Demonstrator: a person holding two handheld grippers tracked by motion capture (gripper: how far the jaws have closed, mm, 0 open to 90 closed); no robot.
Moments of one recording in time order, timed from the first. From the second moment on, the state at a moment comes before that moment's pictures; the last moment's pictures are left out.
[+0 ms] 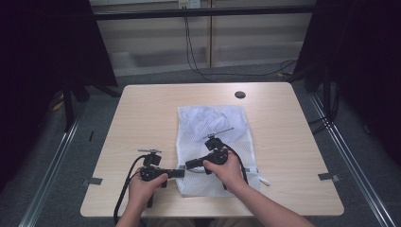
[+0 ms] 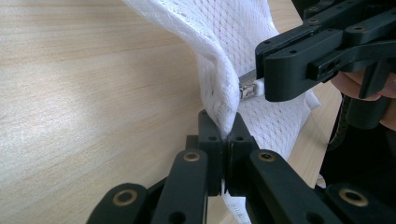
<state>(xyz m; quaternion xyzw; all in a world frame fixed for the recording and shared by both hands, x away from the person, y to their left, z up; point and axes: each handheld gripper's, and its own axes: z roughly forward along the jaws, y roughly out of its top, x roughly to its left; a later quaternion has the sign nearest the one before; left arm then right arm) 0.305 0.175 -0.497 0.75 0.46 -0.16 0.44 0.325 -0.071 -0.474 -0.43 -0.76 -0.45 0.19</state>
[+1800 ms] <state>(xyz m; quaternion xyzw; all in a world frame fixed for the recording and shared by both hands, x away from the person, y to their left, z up) 0.306 0.181 -0.493 0.74 0.47 -0.17 0.45 0.326 -0.090 -0.477 -0.44 -0.76 -0.45 0.19</state>
